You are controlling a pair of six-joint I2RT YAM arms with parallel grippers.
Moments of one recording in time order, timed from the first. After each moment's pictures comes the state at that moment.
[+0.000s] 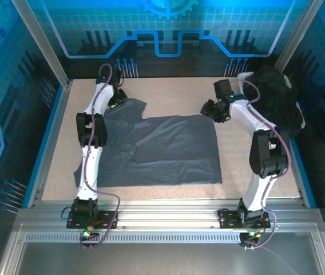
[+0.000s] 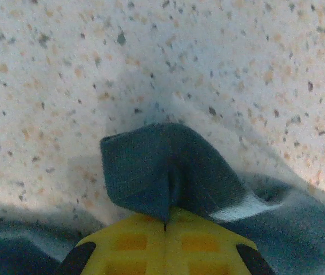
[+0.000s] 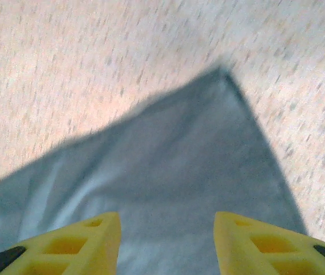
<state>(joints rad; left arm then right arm) -0.03 2.69 2.56 -1.10 -0.07 -0.66 0.18 1.88 1.50 -0.69 -0.08 0.67</state>
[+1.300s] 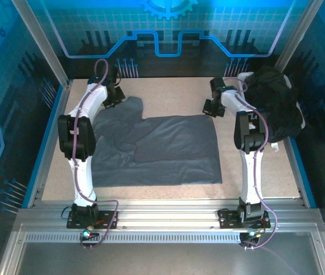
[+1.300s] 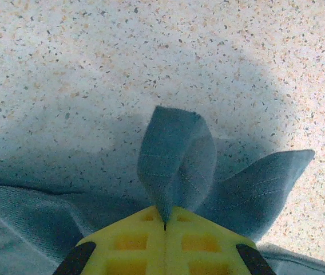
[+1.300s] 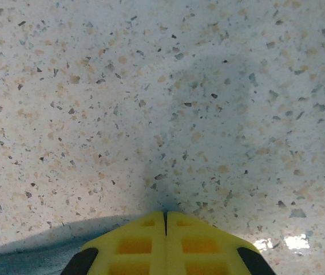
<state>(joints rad) -0.06 2.14 1.92 -0.90 -0.09 -0.61 0.13 2.34 1.92 -0.83 -0.04 0.46</state>
